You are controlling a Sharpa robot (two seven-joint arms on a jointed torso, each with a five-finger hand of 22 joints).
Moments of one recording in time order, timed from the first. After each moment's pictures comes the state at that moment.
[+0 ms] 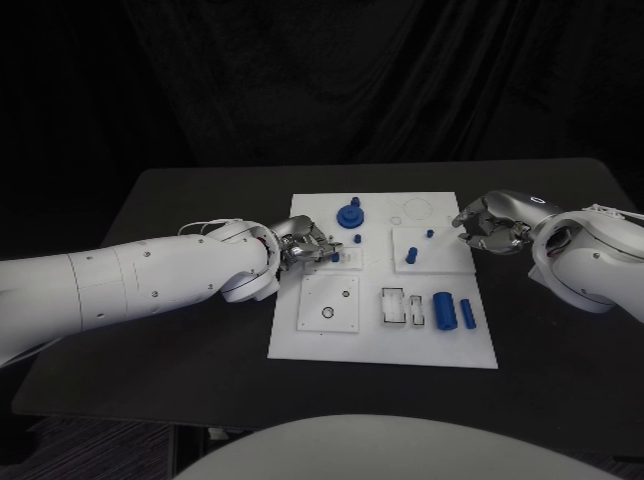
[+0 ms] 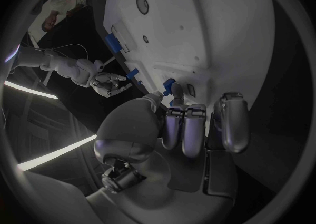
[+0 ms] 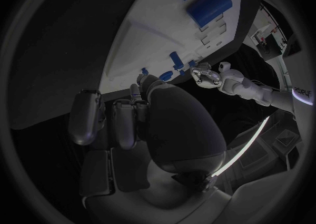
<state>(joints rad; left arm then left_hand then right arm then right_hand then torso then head) 1.17 -0.68 -0.21 1.38 -0.97 -0.27 -0.19 1.04 0.09 0.17 0.25 0.26 0.85 0.05 0.40 1.31 1.47 -0.01 1.57 1.31 1.47 -0.07 1.56 1.31 0.06 1.46 0.04 1.32 1.31 1.30 -0.94 -0.25 1.53 -1.40 -0.33 -0.22 1.47 -0.06 0.28 0.22 0.39 0.84 0.08 0.10 0.17 1.43 -0.01 1.41 1.34 1.46 -0.08 1.42 1.31 0.07 1.46 0.03 1.24 1.31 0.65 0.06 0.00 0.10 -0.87</state>
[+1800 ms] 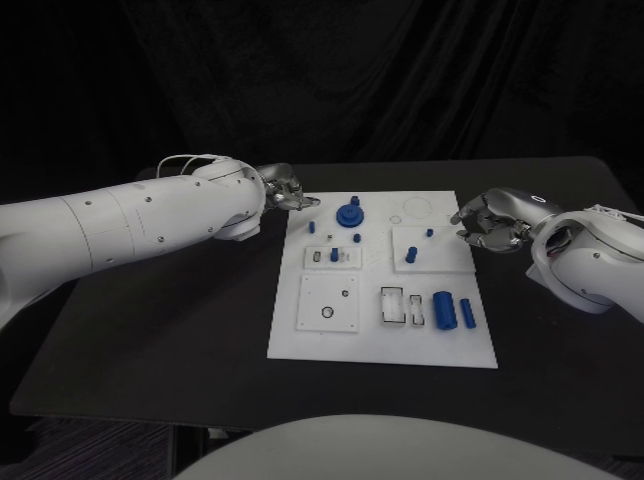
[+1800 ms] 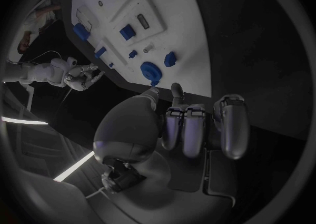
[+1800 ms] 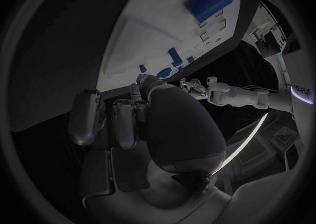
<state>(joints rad) 1.32 -0.60 -0.21 1.15 -1.11 -0.13 -0.29 1.07 0.05 0.09 0.29 0.13 0.84 0.05 0.40 1.31 1.47 -0.02 1.57 1.31 1.47 -0.08 1.56 1.31 0.06 1.47 0.04 1.38 1.31 1.30 -0.95 -0.25 1.54 -1.38 -0.37 -0.20 1.47 -0.06 0.29 0.22 0.39 0.85 0.09 0.10 0.18 1.43 -0.01 1.41 1.34 1.46 -0.08 1.42 1.31 0.07 1.46 0.03 1.25 1.31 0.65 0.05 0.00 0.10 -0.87</state>
